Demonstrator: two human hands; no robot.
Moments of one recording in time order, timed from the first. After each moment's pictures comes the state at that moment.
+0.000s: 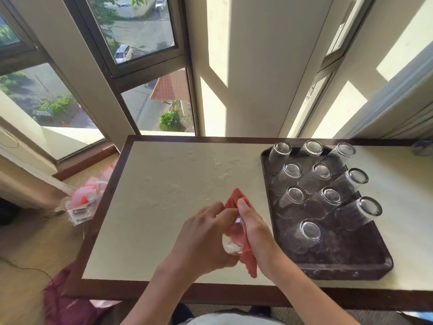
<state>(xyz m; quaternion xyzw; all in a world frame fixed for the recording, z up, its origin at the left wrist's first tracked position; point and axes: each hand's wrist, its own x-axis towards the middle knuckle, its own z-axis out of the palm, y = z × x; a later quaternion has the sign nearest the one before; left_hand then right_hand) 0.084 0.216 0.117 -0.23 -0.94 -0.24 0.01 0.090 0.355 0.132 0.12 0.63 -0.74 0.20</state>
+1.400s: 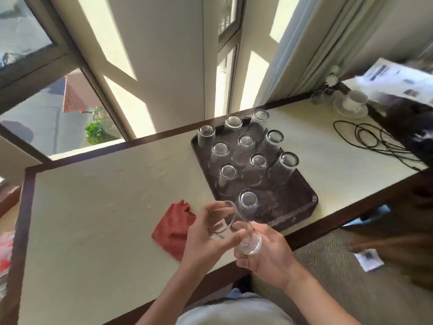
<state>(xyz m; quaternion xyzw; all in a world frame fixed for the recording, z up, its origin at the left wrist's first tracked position) 0.098 0.312 0.068 -0.13 -0.71 -0.66 -0.21 0.169 0.469 0.070 0.27 0.29 -0.90 0.19</state>
